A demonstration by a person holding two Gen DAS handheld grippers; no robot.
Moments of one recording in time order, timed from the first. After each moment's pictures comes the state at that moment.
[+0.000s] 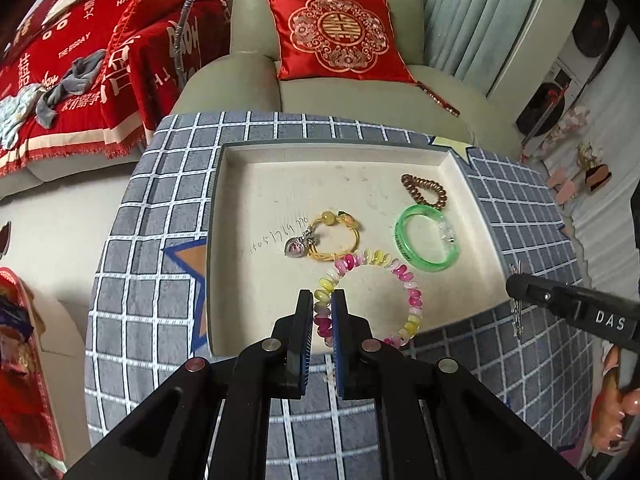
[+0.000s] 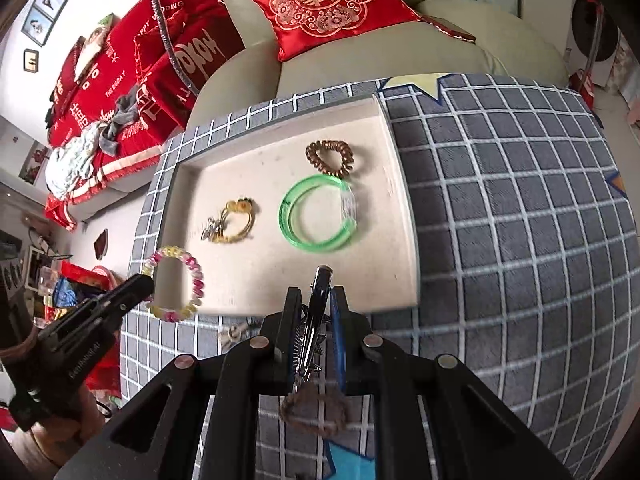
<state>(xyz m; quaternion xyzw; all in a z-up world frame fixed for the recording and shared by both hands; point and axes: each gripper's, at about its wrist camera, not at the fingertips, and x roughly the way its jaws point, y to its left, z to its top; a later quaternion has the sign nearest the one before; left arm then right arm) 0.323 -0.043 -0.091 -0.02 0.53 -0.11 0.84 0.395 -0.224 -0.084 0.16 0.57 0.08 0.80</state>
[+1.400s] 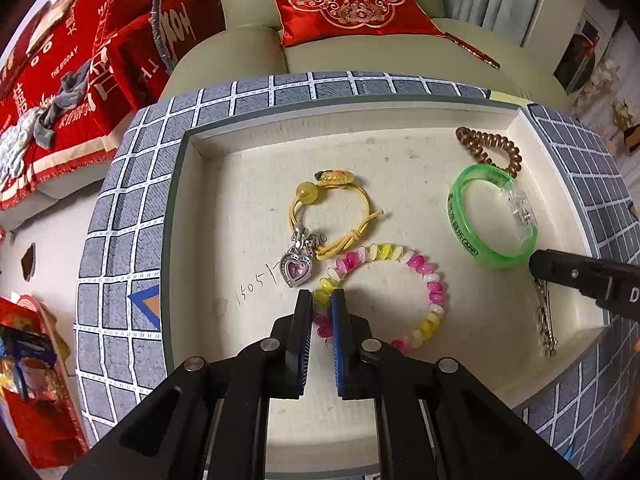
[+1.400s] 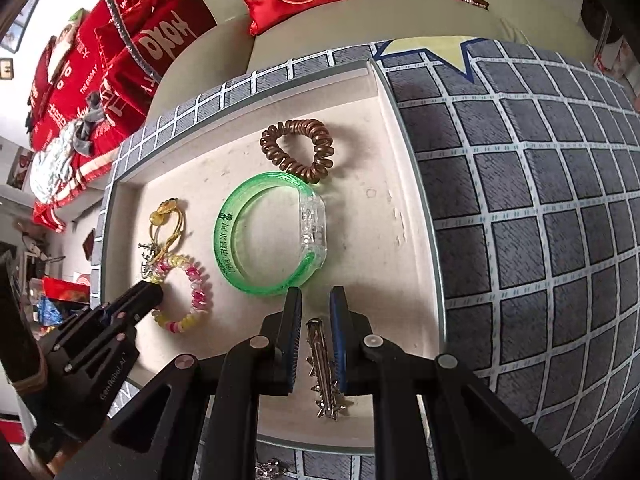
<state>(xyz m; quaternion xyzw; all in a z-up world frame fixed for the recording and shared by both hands) 0.387 -0.071 -0.160 0.07 0.57 -0.07 0.82 0.463 -0.219 -0.157 0.18 0.61 0.07 0.77</state>
